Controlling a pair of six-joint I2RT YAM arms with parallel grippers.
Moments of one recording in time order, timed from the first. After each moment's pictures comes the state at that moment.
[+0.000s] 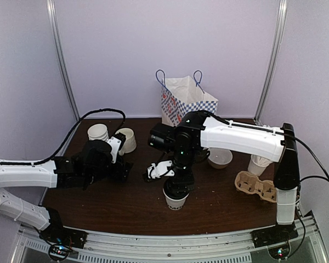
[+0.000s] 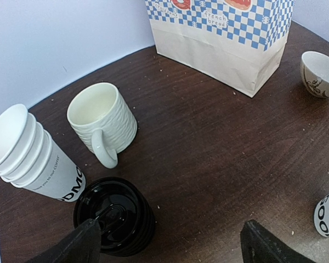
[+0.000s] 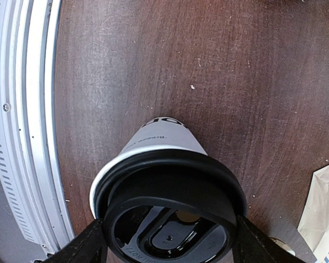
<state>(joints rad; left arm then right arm) -0.95 1.18 0.68 -0.10 -0.49 -0.18 1.11 2.02 1.92 -1.34 -0.02 -0.58</state>
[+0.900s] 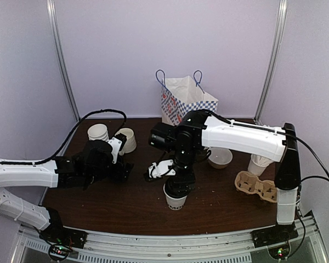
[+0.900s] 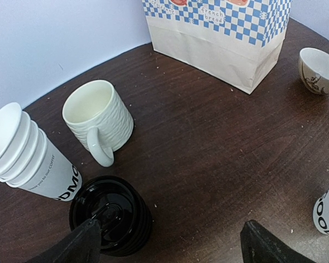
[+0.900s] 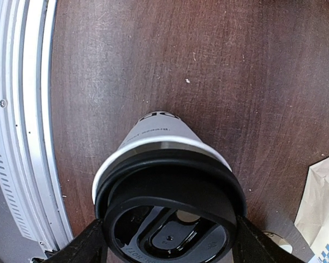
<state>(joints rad) -0.94 1.19 0.68 -0.10 -0.47 -0.18 1.11 2.02 1.93 -1.35 0.02 -0.58</state>
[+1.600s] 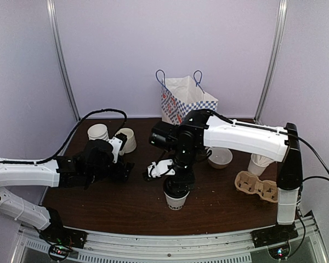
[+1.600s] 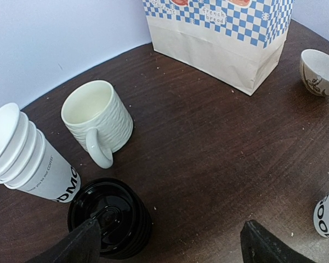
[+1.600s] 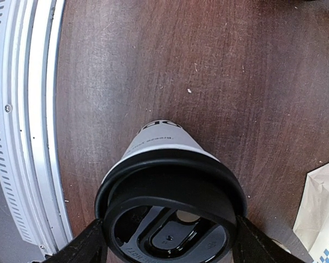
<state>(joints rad) -0.93 1.21 0.68 -0.08 -0.46 -0.18 1.11 2.00 1.91 -1.32 -0.01 -0.58</state>
